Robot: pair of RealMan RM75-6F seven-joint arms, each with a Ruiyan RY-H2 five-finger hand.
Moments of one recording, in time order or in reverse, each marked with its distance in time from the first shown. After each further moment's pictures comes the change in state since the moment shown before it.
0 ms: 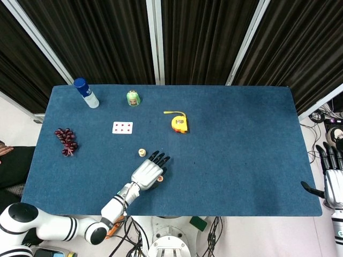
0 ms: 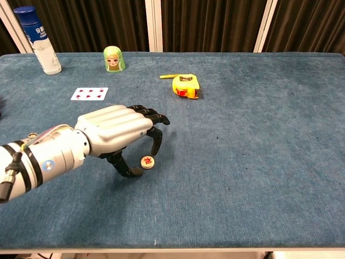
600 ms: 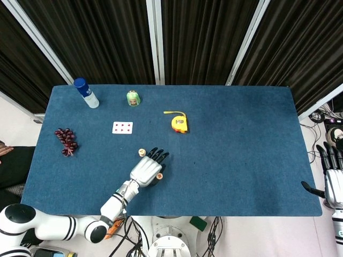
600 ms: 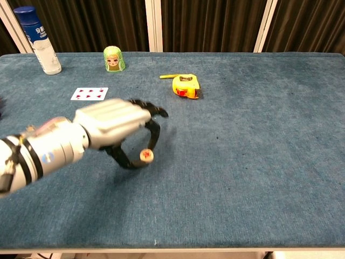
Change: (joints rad) left arm 0.017 0.021 -0.045 -0.012 0.010 0.007 -0.042; right arm 0.000 0.001 0.001 0.002 0.000 -0.001 0.005
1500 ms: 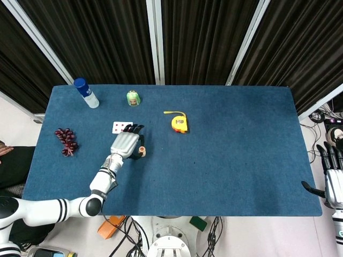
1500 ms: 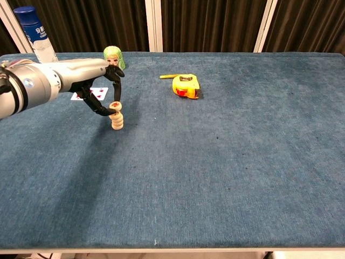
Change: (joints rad) left arm -0.063 0.147 -0.163 0.028 -0.362 -0.090 -0.083; right arm -0.001 0.003 0.001 -0.002 -0.001 0.002 0.003
